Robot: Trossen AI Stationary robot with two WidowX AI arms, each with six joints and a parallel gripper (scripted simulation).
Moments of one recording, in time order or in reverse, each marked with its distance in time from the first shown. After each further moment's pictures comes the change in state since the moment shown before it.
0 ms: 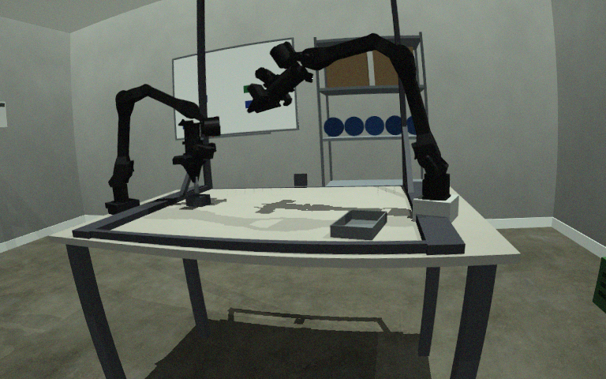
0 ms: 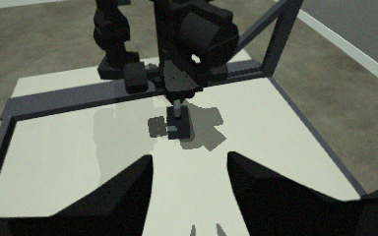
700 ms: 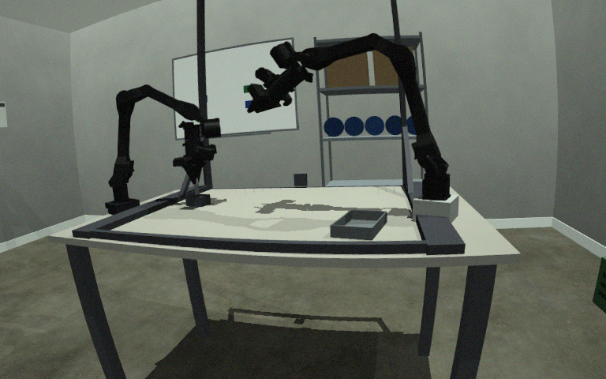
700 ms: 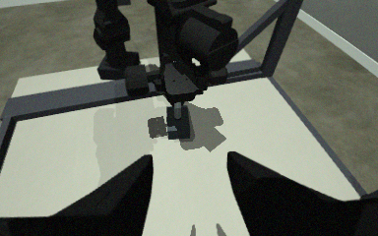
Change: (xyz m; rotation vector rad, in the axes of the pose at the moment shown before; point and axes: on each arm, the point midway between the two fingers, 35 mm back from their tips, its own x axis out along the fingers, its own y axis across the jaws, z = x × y) left arm 0.000 0.000 0.000 0.000 0.000 0.000; right arm 0.006 0.001 0.001 0.000 -0.003 0.001
